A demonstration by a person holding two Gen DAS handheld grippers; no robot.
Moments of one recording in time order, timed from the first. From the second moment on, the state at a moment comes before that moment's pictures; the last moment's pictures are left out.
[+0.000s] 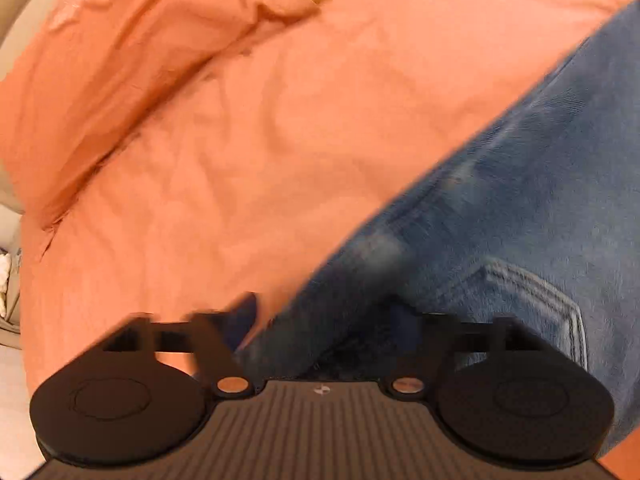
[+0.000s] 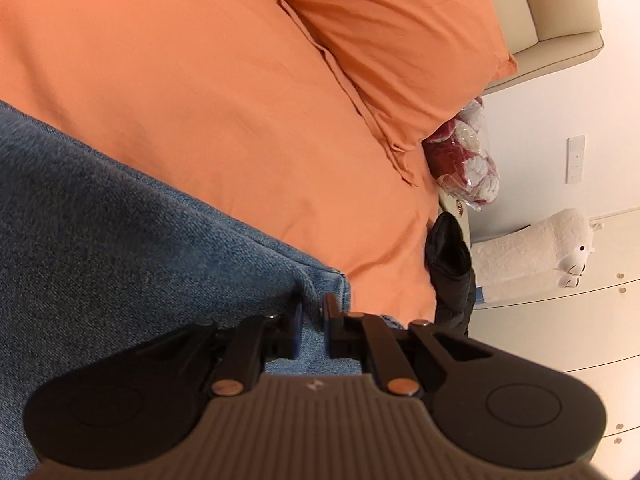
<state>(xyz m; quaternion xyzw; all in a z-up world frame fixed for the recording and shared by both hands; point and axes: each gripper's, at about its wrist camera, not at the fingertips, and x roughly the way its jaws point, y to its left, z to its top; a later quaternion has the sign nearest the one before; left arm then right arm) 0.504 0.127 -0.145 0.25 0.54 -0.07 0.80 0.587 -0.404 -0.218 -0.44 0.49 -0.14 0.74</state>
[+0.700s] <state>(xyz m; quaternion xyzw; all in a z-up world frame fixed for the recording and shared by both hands) 0.391 0.192 -0.039 0.39 0.53 -0.07 0.75 0.398 -0.276 -0.143 -0.16 0.54 0.10 0.82</state>
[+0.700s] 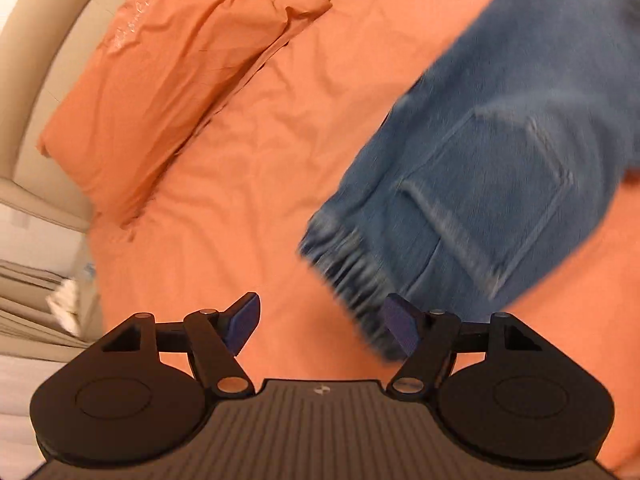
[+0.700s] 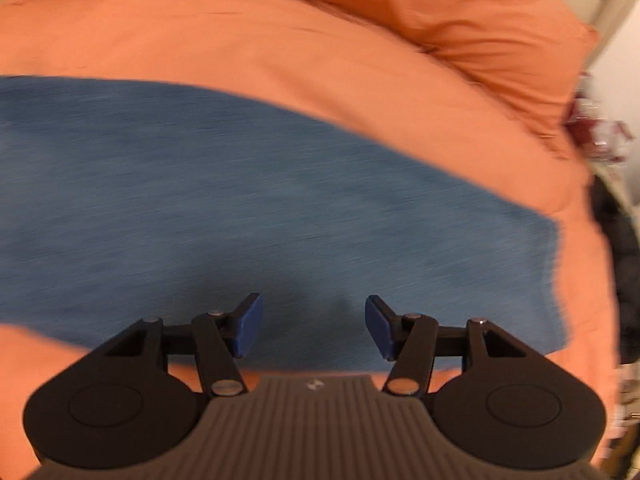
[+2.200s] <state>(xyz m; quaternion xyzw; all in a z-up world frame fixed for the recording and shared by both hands) 0.355 0.181 -0.206 0.57 0.46 -0.17 0.66 0.251 -0.079 -0.218 -0.22 0.47 0.30 0.80</state>
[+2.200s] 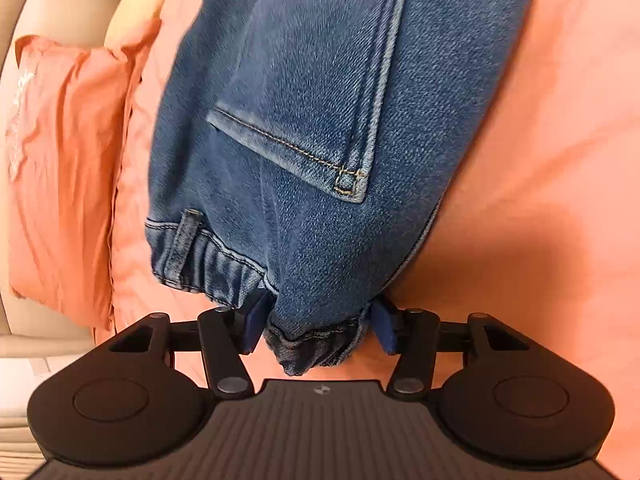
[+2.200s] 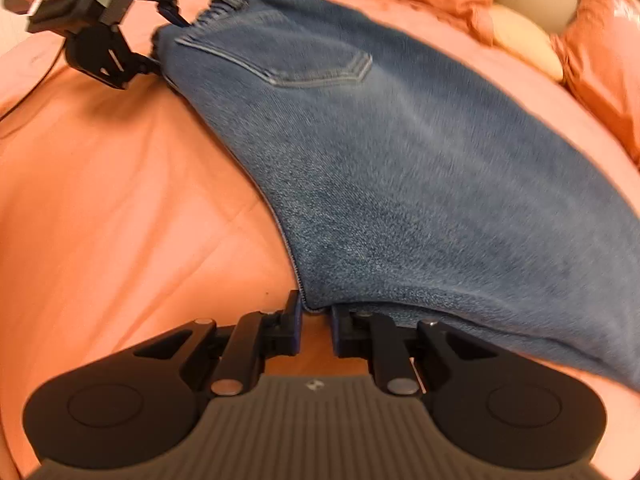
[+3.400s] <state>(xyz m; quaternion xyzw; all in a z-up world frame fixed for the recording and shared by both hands) 0.250 -0.048 -0.172 0.46 0.40 -0.27 0.75 0.248 -0.404 -0.150 -0.39 0.45 0.13 0.79</state>
